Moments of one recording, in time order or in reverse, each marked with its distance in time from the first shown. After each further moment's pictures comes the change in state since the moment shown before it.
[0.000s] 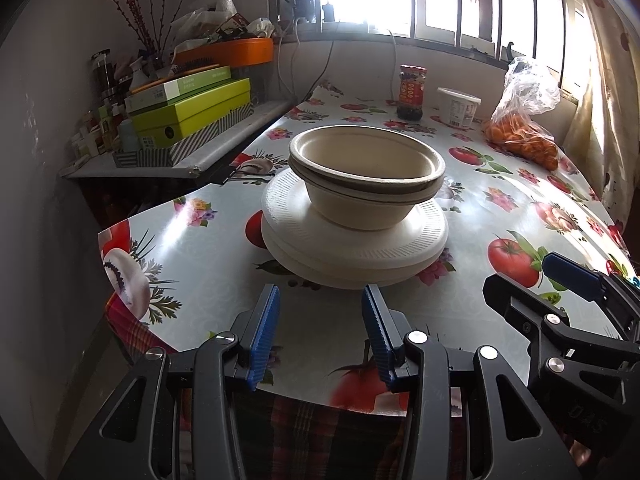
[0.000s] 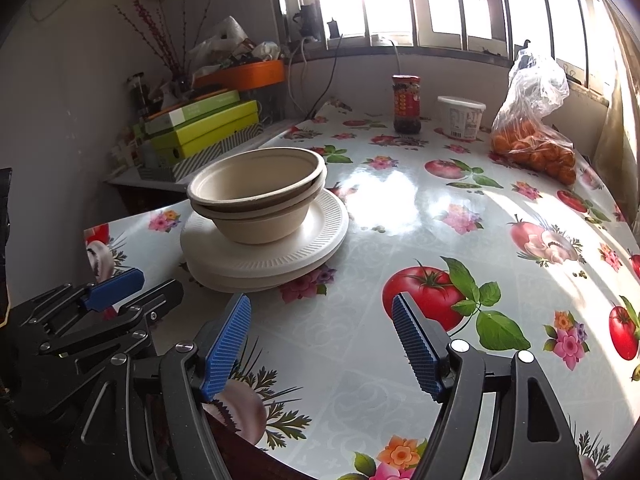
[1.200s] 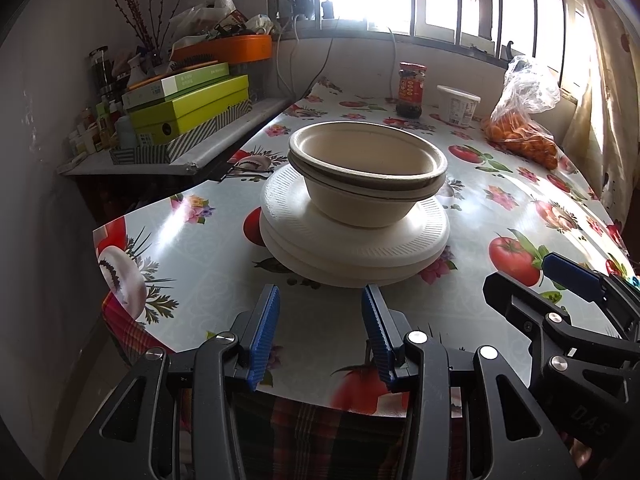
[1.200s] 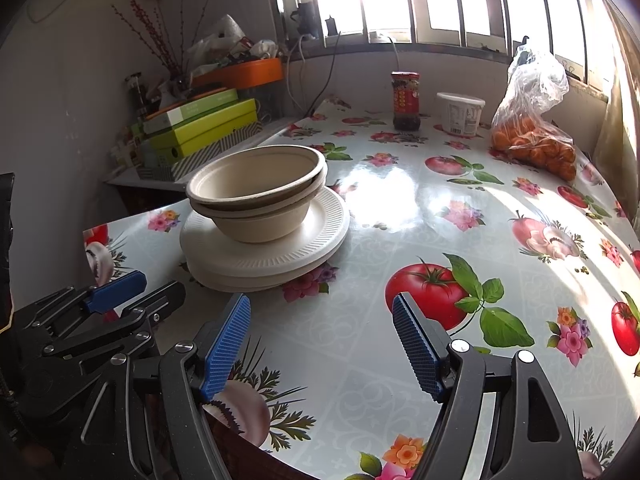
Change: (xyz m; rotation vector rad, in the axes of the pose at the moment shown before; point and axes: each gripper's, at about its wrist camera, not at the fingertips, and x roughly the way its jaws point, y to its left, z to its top) left arm 0.004 0.003 0.000 -0.002 0.006 -0.014; right arm 0.001 -0.001 0.000 0.006 0.003 0.001
